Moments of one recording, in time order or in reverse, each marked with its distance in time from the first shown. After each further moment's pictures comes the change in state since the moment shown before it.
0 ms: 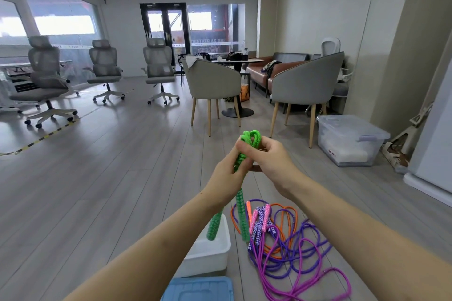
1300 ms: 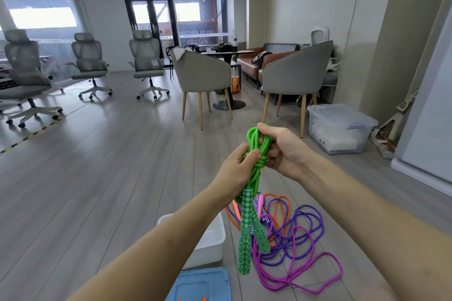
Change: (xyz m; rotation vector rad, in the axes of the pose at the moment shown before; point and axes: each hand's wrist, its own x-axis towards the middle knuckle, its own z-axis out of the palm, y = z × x) left_hand 0.001 0.016 0.030 -0.125 -0.057 -0.142; right_hand 0.010 -0.004 -0.040 0.162 0.040 0.327
